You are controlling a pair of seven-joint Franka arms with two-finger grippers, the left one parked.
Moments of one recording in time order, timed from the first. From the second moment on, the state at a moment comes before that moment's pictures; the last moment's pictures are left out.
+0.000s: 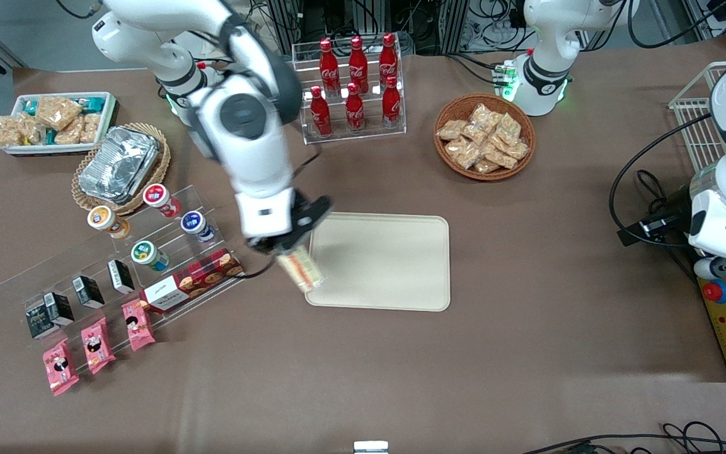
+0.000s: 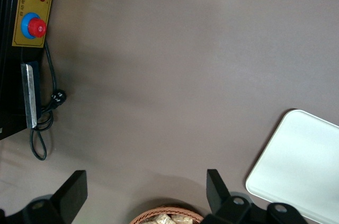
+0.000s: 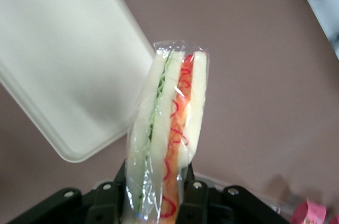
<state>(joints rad) 0.75 0.35 -0.09 -1.60 -0.15 2.02 -0.25</state>
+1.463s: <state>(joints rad) 0.82 0.67 -0.11 -1.55 -0.16 2.41 -0.39</state>
